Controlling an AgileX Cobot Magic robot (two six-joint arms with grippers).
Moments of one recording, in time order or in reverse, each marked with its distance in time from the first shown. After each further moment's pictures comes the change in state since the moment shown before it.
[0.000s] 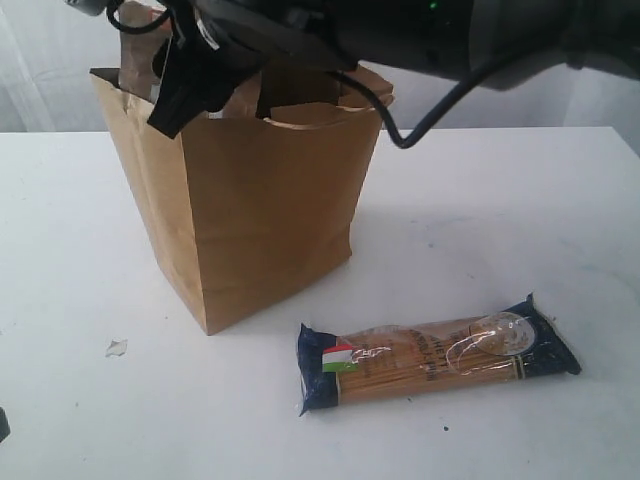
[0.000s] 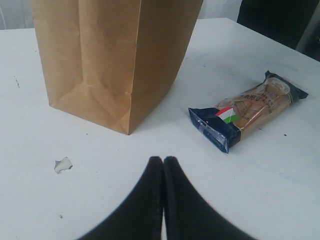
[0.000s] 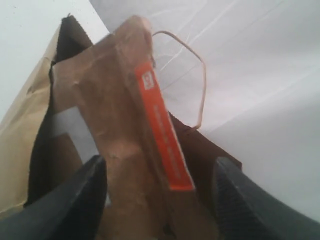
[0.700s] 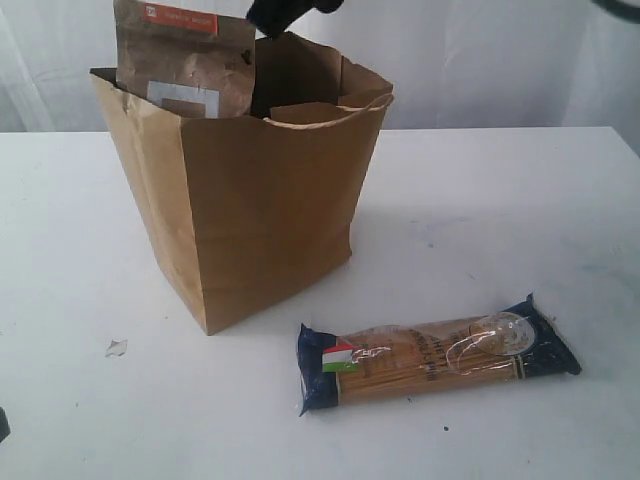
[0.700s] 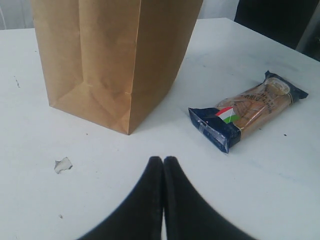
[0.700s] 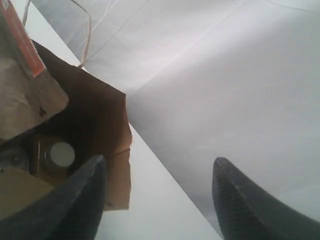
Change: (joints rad) left arm 0.000 0.000 0.000 0.000 0.000 0.000; right arm 0.025 -0.228 0.000 -0.075 0.305 -0.048
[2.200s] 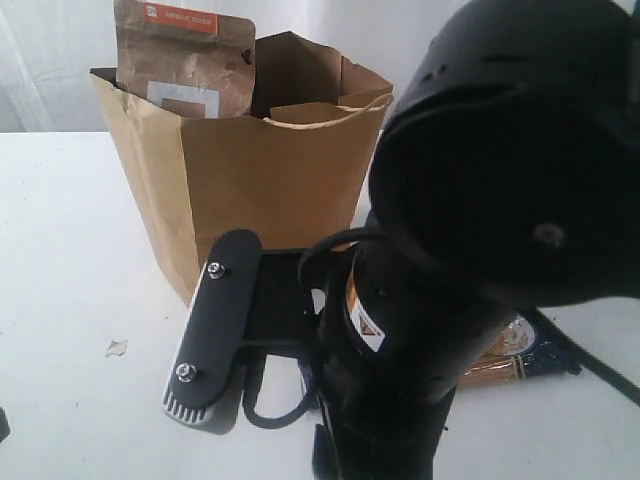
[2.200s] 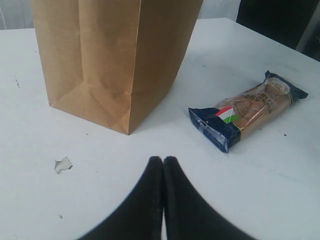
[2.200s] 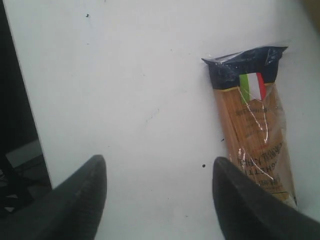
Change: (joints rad) left arm 0.000 0.000 0.000 0.000 0.000 0.000; right arm 0.164 -0.139 0.500 0.776 0.224 -0.458
